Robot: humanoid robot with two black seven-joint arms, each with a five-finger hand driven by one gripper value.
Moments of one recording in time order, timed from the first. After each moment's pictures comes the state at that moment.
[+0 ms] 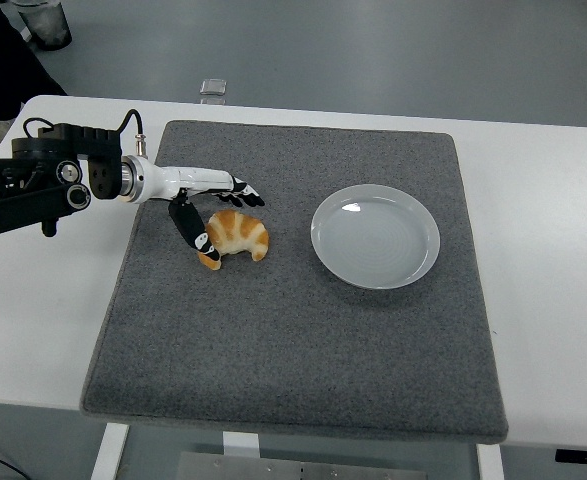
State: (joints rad) left arm -1.21 0.63 0.05 -1.21 1.00 -0.25 -0.05; right arm 0.00 0.00 -0.01 0.11 0.06 0.07 -0.02
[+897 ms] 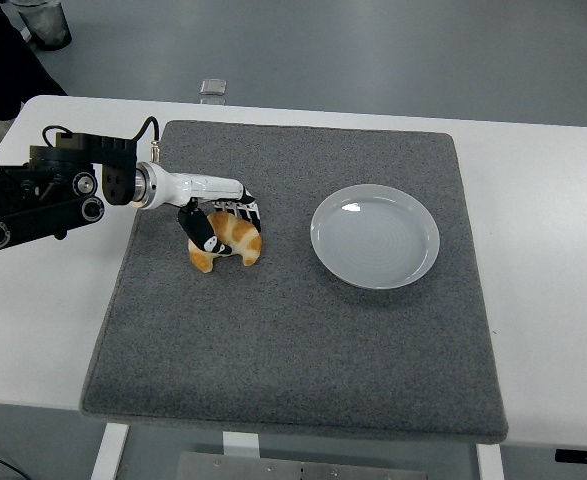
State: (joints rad) left arm -1.20 0.61 0.05 -1.21 1.15 -0.23 -0.06; right arm 0.00 0.00 -0.01 0.11 0.06 0.07 -0.02
